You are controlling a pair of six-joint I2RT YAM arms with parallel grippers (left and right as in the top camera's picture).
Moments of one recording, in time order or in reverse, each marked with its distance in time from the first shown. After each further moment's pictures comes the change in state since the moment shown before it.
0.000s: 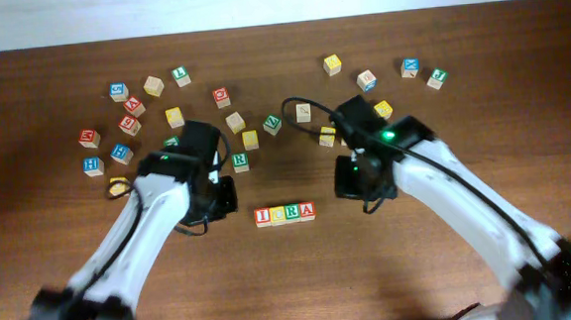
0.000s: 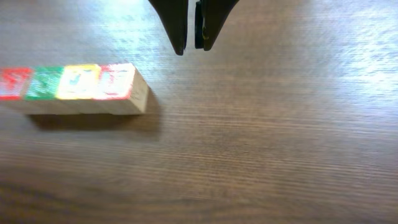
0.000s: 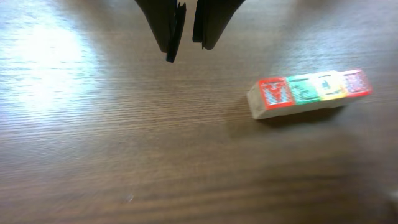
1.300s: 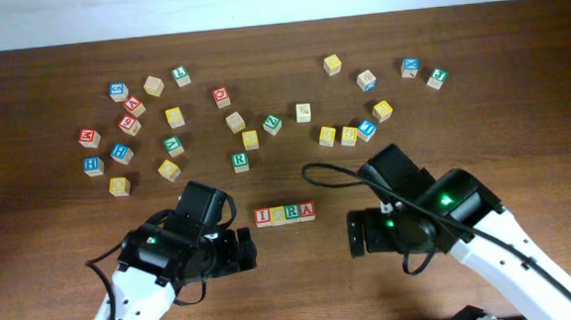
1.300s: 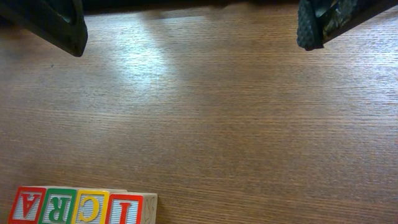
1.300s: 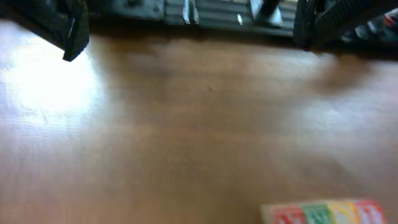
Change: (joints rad) left arm -0.159 -0.483 -0.233 -0.146 -0.003 -0.170; right arm 0.106 -0.356 -0.139 -0.229 -0.035 -0.029
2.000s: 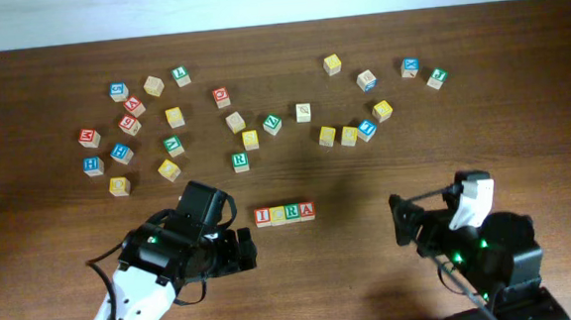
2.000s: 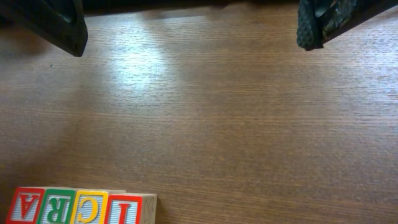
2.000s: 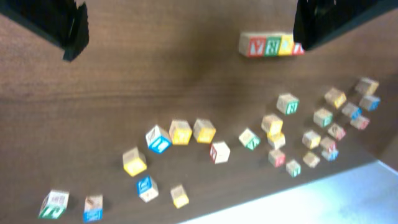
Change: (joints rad) left arm 0.000 0.003 -0.002 0.001 0.000 0.000; right arm -0.406 -0.815 -0.610 0.742 -0.077 -0.268
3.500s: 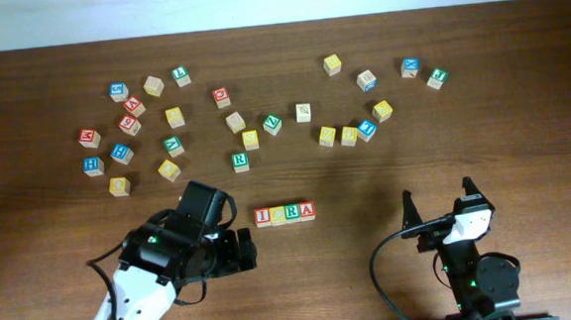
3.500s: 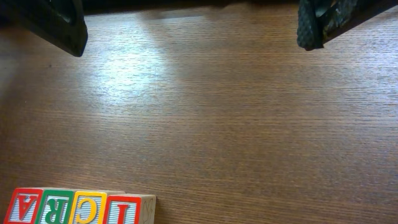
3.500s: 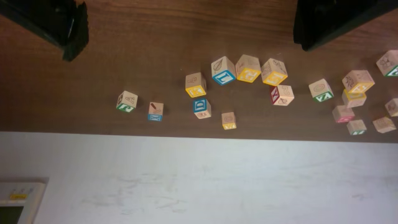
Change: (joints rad) left arm 0.000 0.002 -0.002 0.001 0.000 0.000; right arm -0.085 -0.389 -0.500 0.484 0.142 -0.312
